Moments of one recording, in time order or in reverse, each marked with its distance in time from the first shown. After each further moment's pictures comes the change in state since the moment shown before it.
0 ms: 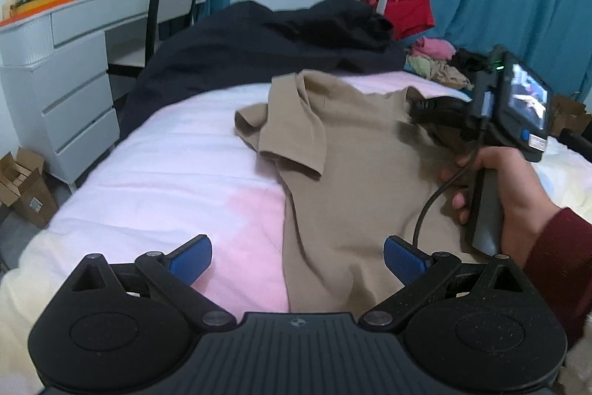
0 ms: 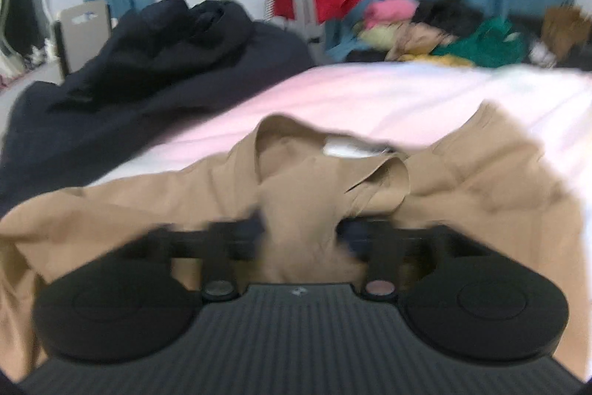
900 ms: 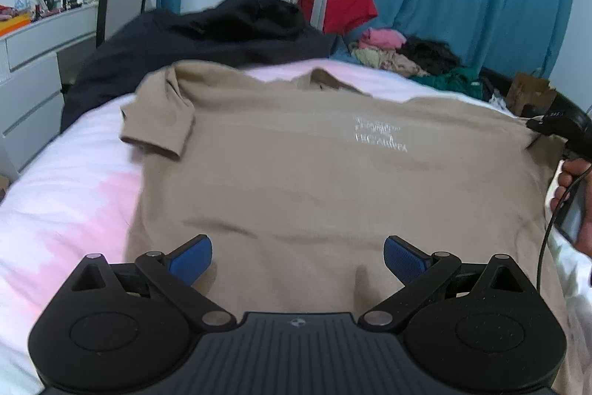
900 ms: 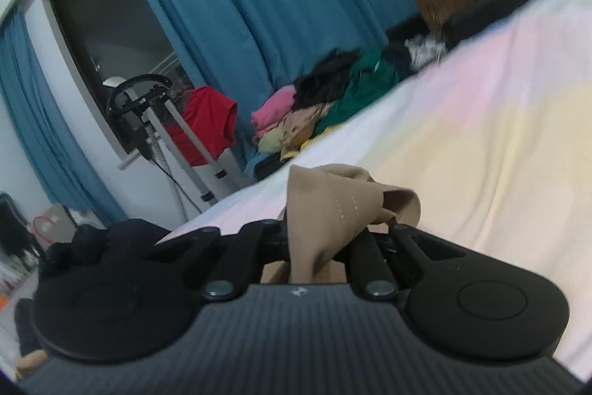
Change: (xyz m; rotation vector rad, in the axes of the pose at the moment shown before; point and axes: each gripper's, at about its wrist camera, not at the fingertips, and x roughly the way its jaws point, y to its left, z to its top) left arm -0.002 -0.108 -0.026 0.095 -0.043 -0.078; right arm -0.131 -0.303 0.011 0.389 -0.337 -0.099
